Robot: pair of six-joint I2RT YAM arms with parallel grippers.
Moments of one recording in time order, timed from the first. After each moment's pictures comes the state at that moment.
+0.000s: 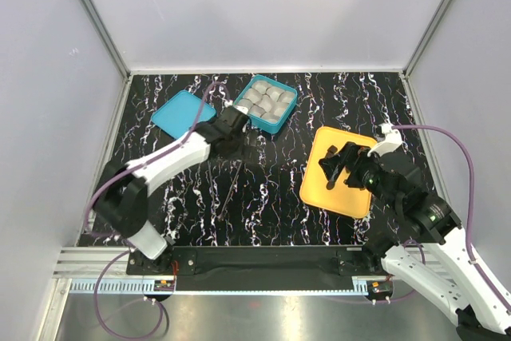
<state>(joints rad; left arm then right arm) -0.65 1.65 1.20 -0.61 -0.15 -0.38 0.62 0.60 0.89 -0.67 0.17 0.64</state>
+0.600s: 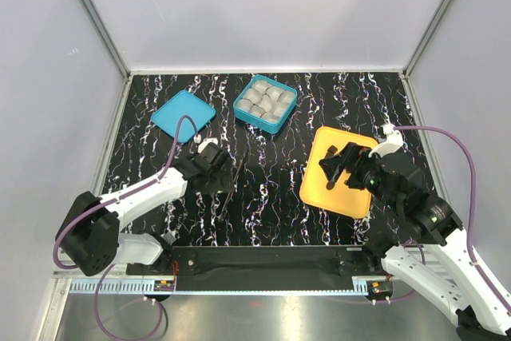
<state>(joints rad) -0.67 1.29 0.75 -0.61 -0.27 -0.68 0.62 0.59 0.89 -0.69 0.17 0.67</state>
